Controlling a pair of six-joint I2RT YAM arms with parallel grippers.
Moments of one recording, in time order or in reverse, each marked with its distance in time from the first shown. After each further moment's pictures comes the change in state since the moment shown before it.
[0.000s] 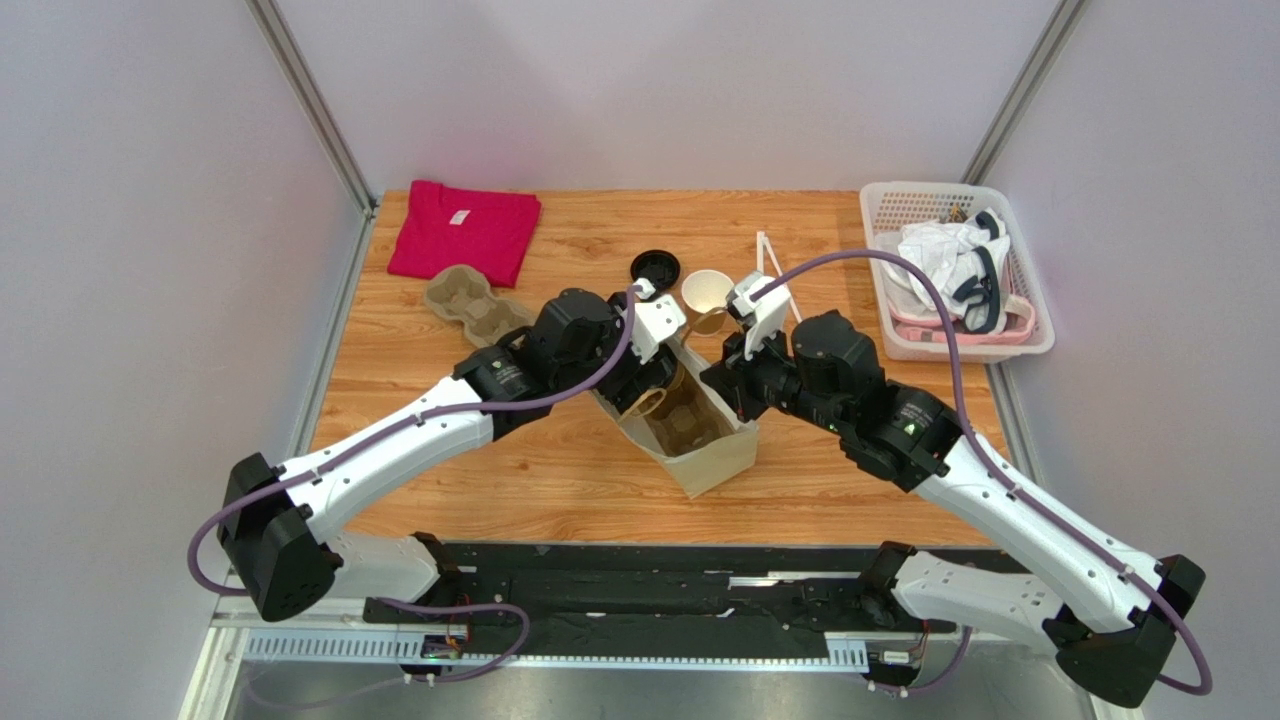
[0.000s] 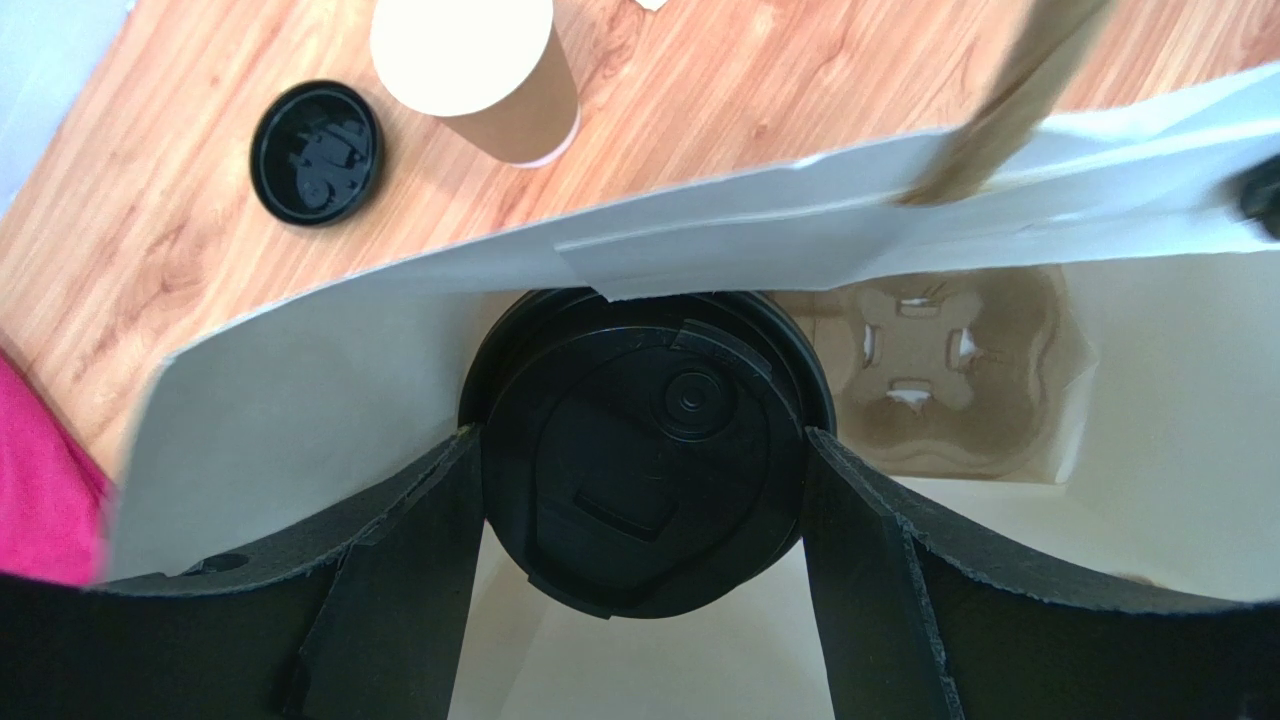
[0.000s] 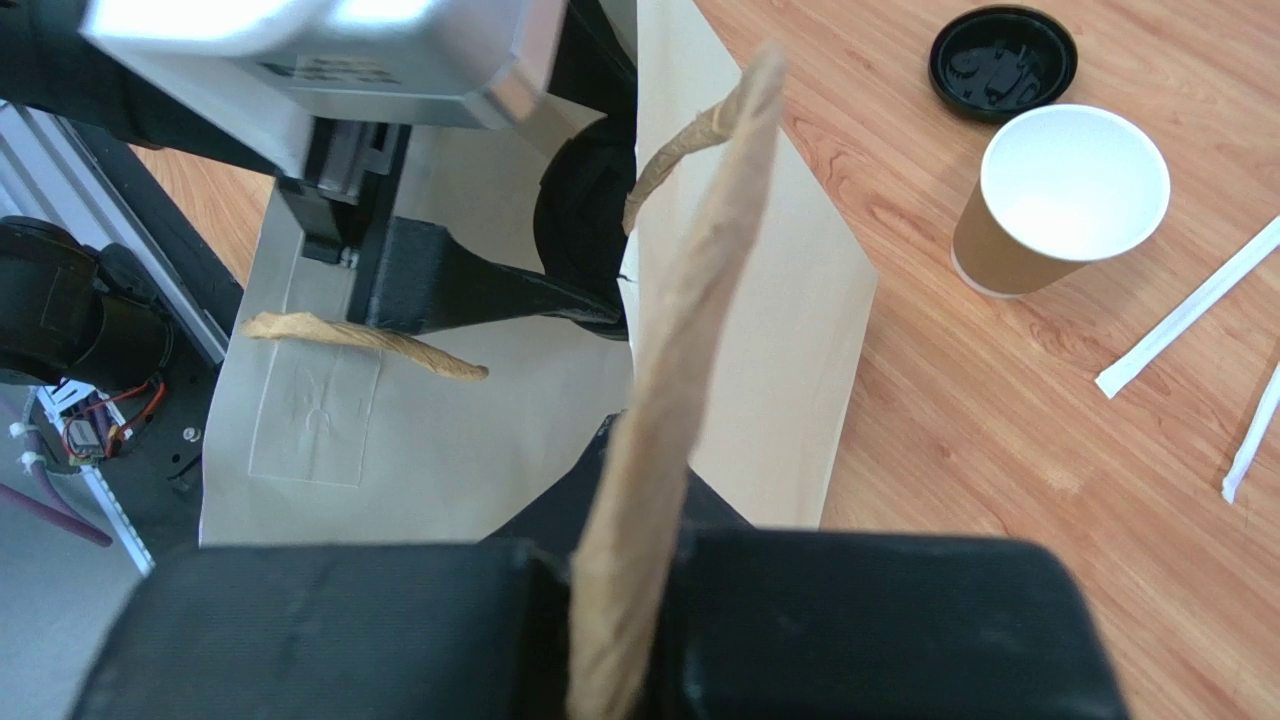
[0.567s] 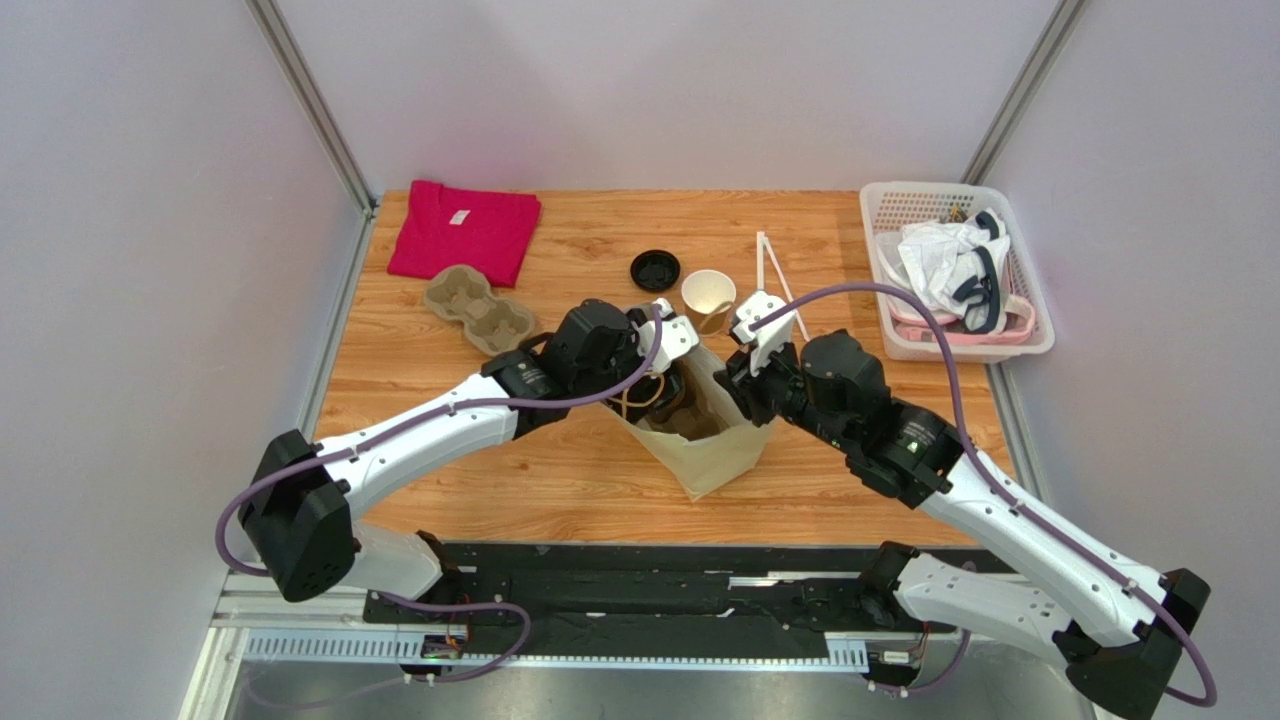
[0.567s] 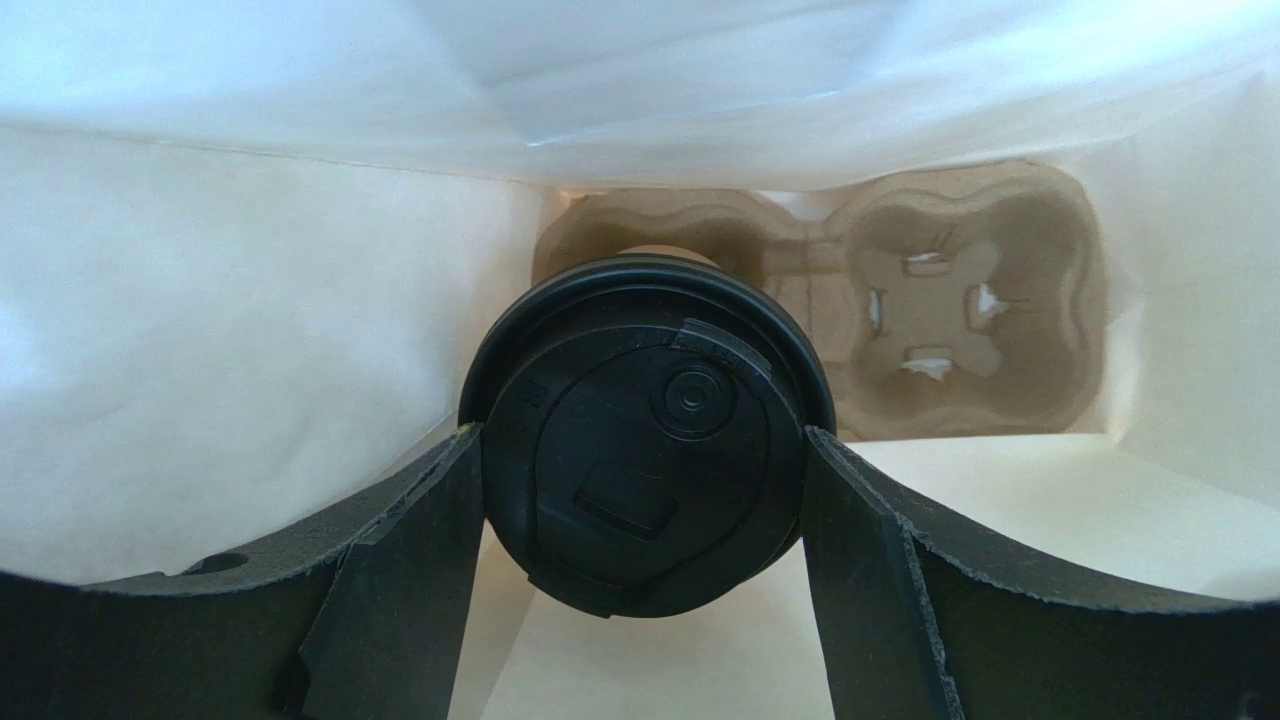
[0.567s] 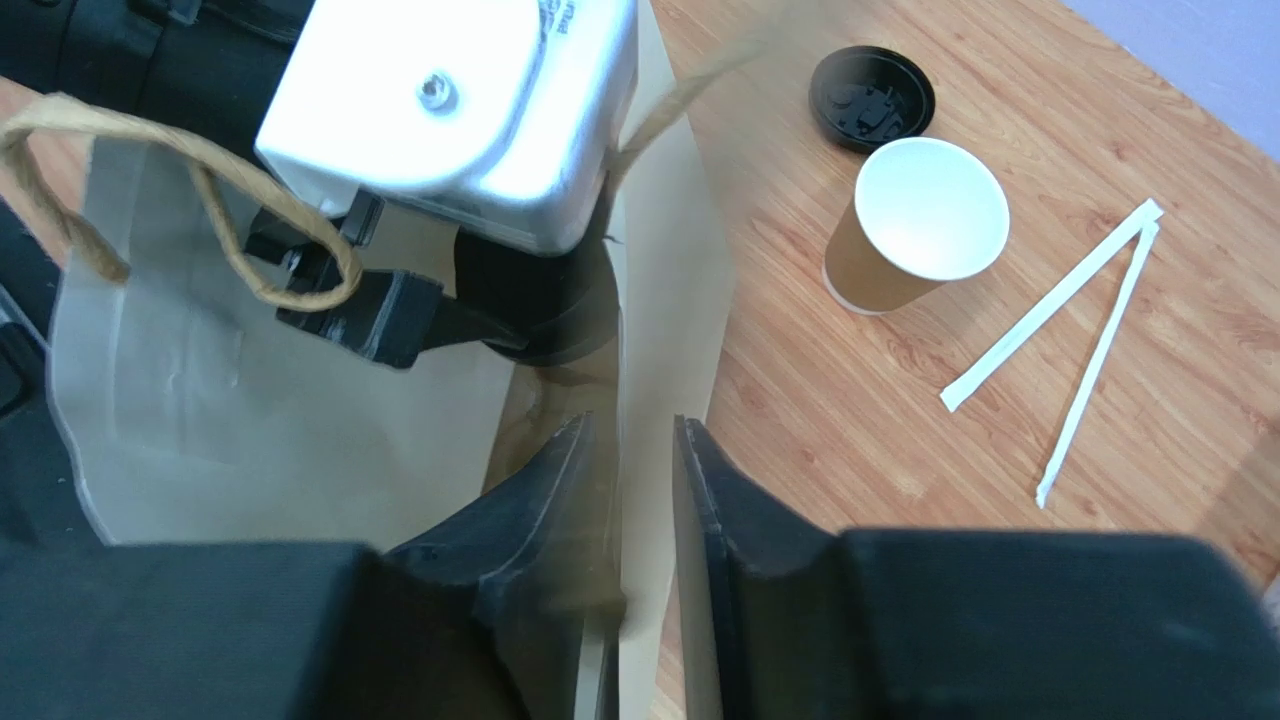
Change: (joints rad) left arm 0.000 0.089 -0.058 0.066 0.035 0.065; right arm 0.000 -0.079 -0.123 0.084 0.091 -0.191
